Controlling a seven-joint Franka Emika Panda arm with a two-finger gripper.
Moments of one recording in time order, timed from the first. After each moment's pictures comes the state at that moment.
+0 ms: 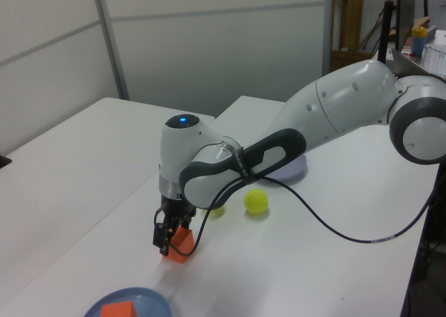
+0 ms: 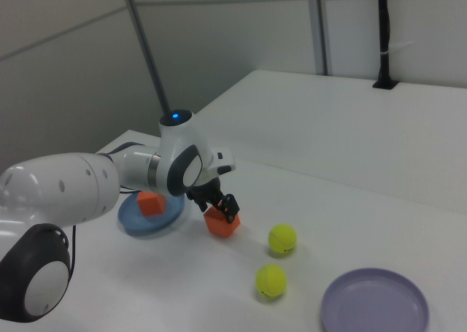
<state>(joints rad) 0.24 0.60 0.22 -1.53 -0.08 2.32 0.20</state>
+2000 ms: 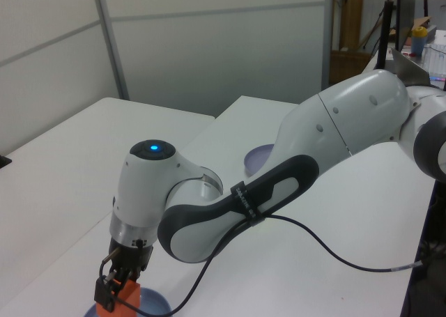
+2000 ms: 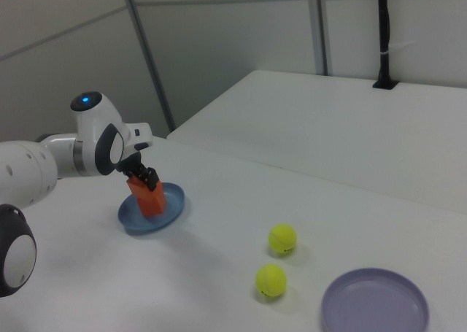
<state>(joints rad) 0.46 0.56 0.30 -1.50 -0.12 2.42 0.47</state>
